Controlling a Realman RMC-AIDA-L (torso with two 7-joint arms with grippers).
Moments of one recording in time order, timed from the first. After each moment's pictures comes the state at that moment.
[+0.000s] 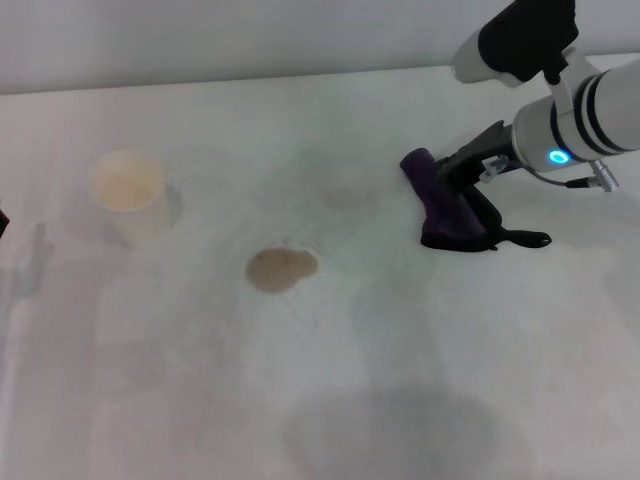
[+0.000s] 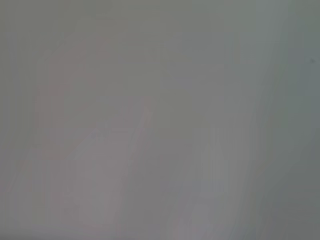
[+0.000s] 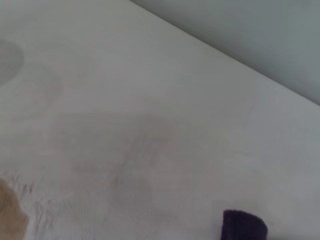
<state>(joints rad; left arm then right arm) -0.31 -2.08 2.68 0.21 -1.27 1.22 -0.18 0.56 2.01 -1.49 -1.03 0.64 0.94 -0.63</state>
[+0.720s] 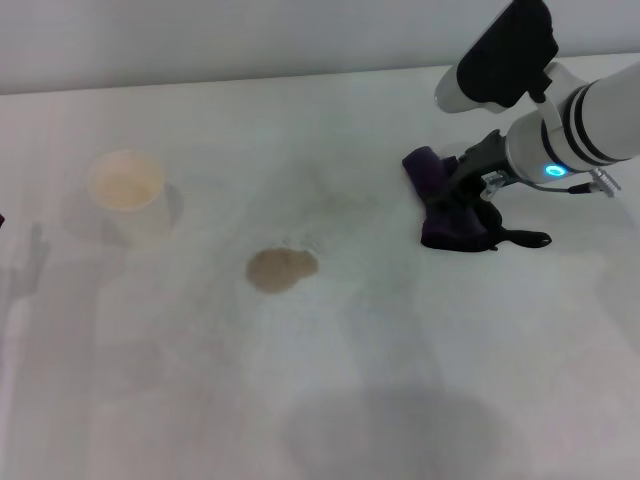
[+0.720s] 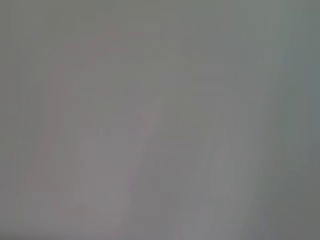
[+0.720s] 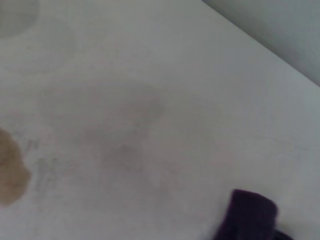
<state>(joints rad) -0.31 -2.08 2.68 0.21 -1.29 1.22 -0.18 0.56 2.02 -1.56 -1.06 0.56 0.96 -0.64</state>
